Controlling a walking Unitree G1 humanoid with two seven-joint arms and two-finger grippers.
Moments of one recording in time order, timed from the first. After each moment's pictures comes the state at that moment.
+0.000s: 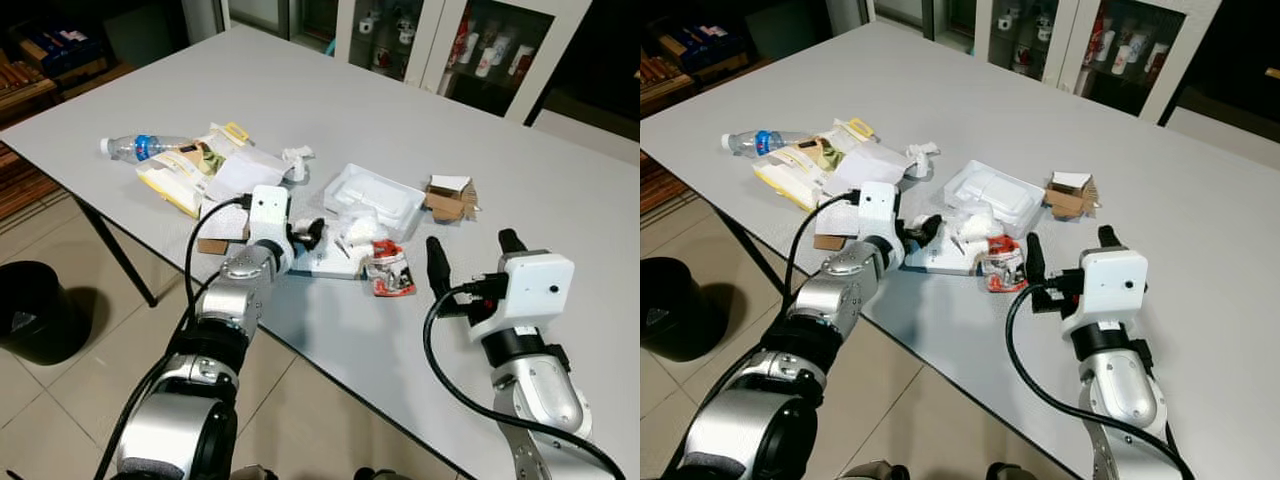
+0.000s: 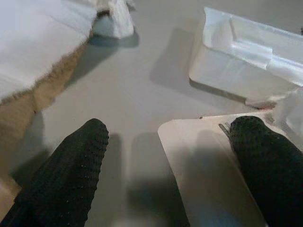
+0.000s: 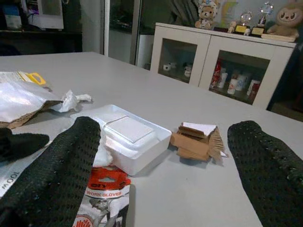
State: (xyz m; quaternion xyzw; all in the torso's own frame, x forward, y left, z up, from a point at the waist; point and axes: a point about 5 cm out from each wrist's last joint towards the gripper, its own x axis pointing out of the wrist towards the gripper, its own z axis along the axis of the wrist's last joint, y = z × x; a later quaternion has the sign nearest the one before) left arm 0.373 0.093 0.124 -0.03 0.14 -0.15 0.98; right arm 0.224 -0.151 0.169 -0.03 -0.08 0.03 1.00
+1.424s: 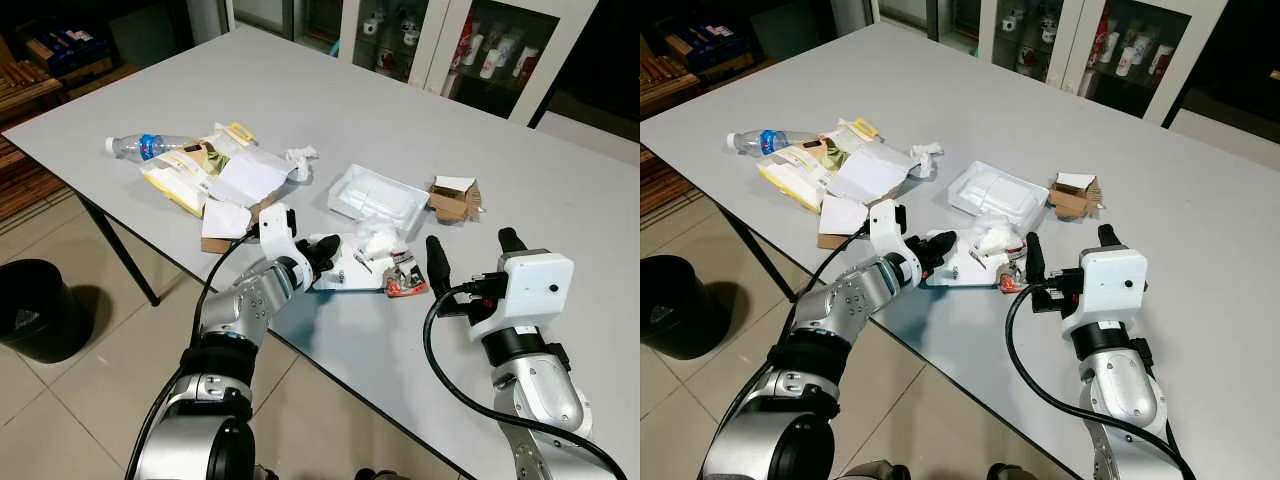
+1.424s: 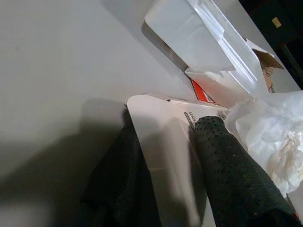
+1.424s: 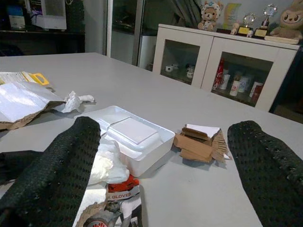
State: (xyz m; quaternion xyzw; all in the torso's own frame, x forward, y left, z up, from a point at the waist) left arm 0.354 0.071 0.115 -0.27 0.23 -0.19 0.92; right arm 0.224 -0.151 0.170 -0.03 -0.08 0.04 1.00
